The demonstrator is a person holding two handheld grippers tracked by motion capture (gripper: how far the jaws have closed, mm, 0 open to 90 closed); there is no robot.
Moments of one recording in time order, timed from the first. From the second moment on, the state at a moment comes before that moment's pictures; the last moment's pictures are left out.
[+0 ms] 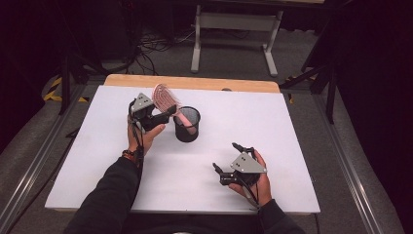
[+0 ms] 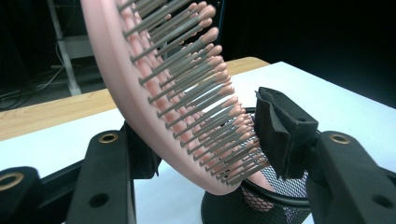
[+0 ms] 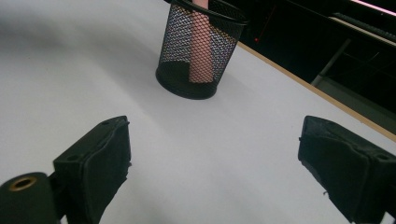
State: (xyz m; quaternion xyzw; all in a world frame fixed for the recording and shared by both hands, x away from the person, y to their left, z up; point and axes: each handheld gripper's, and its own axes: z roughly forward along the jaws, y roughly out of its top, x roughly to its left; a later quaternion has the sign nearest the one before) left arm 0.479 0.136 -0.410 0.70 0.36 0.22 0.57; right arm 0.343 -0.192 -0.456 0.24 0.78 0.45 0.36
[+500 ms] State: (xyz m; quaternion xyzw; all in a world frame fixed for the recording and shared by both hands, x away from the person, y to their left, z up) left arm 0.477 0.137 -0.410 0.71 0.36 0.23 0.57; right arm 0.343 -0.191 -0.456 0.24 0.78 0.45 0.36
